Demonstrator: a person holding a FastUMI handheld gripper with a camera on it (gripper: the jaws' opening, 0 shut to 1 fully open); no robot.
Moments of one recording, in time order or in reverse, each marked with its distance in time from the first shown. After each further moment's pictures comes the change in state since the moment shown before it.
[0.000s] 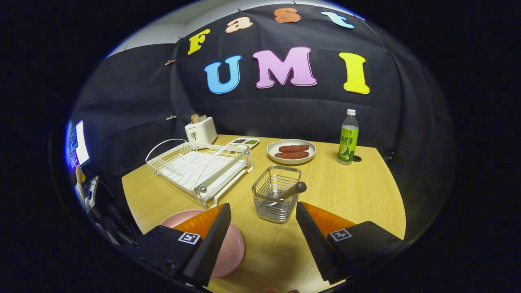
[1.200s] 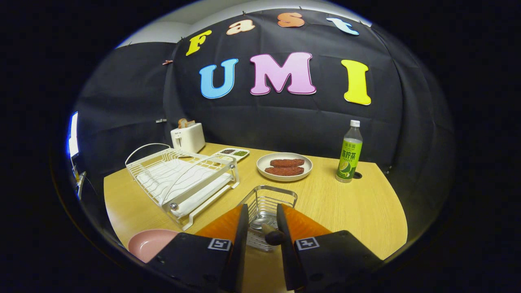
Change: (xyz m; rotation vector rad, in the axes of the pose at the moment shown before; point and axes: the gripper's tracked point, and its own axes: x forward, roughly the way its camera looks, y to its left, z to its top) arm 0.075 -0.012 0.007 -0.053 -0.055 -0.044
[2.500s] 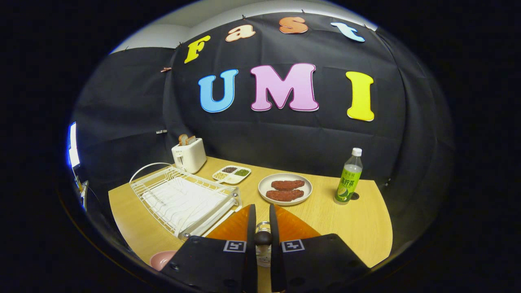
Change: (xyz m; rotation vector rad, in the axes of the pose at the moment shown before) arm -0.012 0.007 0.105 0.000 -0.050 0.012
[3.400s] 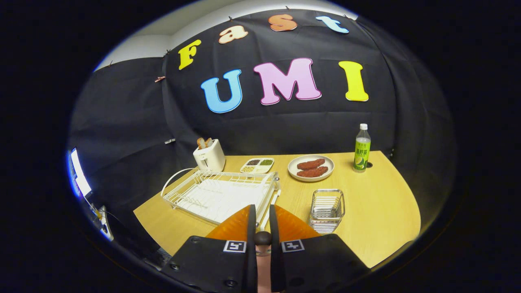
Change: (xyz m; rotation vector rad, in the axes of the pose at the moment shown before) arm -0.049 0.127 -0.046 0.203 0.067 -0.042
